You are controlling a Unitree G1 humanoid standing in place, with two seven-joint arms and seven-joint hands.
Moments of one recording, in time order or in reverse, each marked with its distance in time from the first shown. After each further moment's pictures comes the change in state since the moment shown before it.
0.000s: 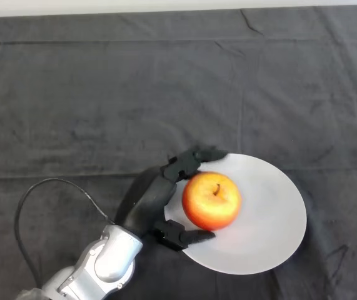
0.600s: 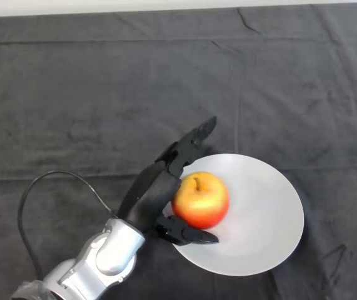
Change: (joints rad) left arm -0.038 0.005 -0.032 0.016 -0.024 -0.009 -0.022; right arm 0.000 0.000 0.000 0.000 0.000 0.000 0.000
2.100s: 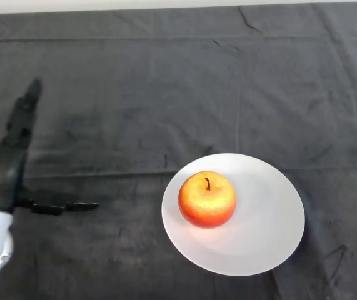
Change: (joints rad) left arm 0.040 0.211 0.350 0.237 -0.302 -0.206 -0.134; right arm 0.000 0.000 0.000 0.000 0.000 0.000 0.000
